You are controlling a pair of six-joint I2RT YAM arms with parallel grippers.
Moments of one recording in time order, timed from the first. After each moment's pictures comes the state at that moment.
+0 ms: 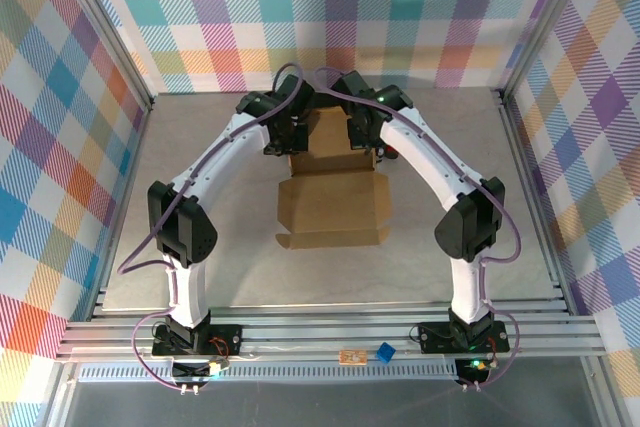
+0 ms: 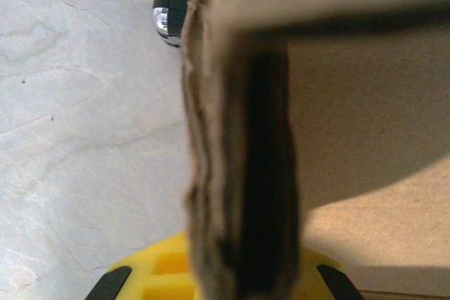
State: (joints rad) left arm -0.54 1.96 1.99 -1.18 -0.21 -0.50; right arm 0.61 2.00 2.11 -1.30 0.44 0.48
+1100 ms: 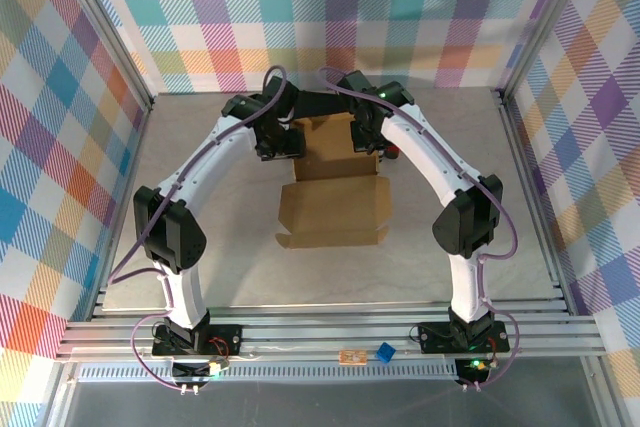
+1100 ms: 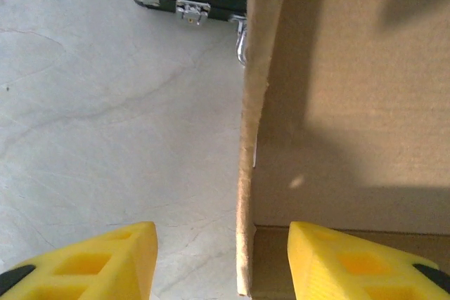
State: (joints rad) left arm -0.49 1.87 1.88 -1.15 -0.02 -0.48; right arm 0.59 2.02 2.14 -1.36 0.38 0.47
